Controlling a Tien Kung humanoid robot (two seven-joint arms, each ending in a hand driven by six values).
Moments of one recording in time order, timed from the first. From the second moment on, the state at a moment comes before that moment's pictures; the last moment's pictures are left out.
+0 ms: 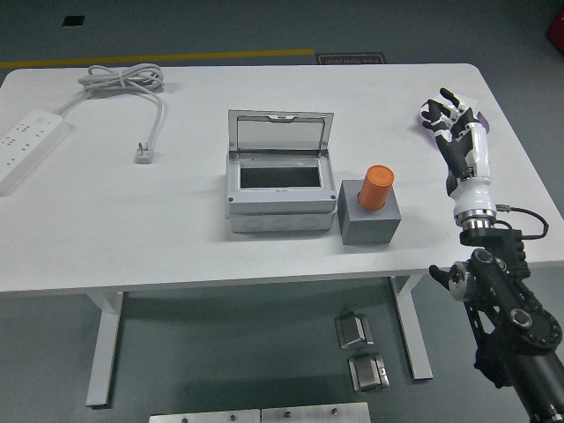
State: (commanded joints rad) left arm 0.02 0.12 -1.50 -0.18 1.77 -0.03 0.13; right arm 0.27 -0.02 1.41 1.10 -1.19 -0.15 0.44
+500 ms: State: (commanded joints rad) left arm 0.02 0.11 -1.50 -0.18 1.77 -0.03 0.13; right arm 0.27 -0.03 1.36 1.05 -1.22 -0.13 0.42
